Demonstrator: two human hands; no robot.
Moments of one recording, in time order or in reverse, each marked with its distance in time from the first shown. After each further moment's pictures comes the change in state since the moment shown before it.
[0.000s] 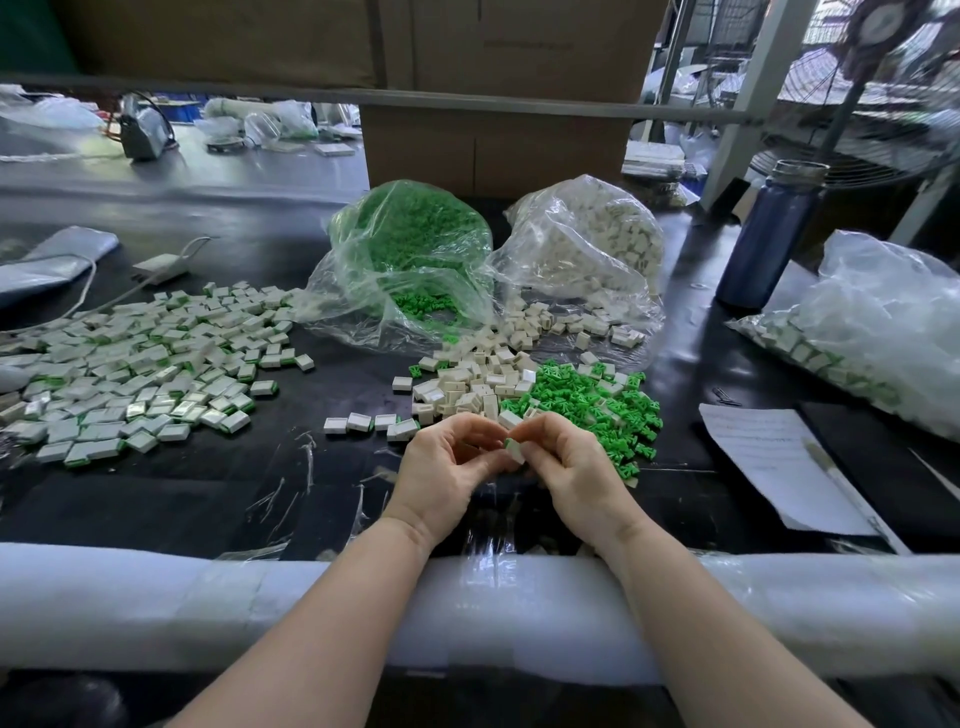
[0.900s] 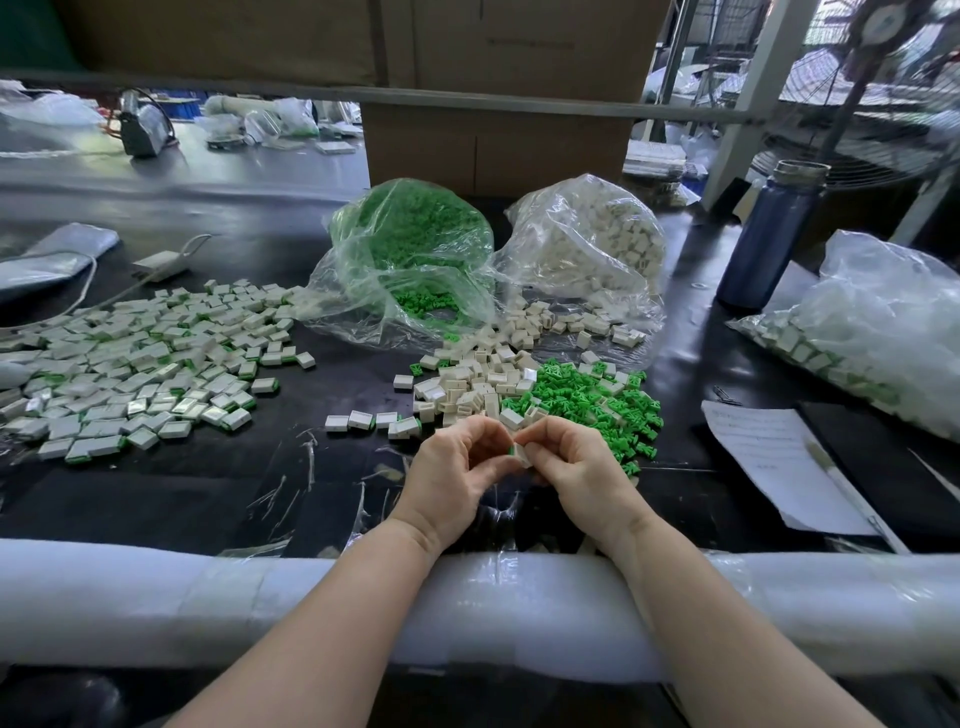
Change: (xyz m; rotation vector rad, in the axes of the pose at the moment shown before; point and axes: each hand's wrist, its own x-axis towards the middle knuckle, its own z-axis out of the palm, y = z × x) left_hand 0.000 -0.006 0.002 0.173 -0.068 0.106; right_hand 0.004 0.006 -0.002 0.110 -0.032 0.025
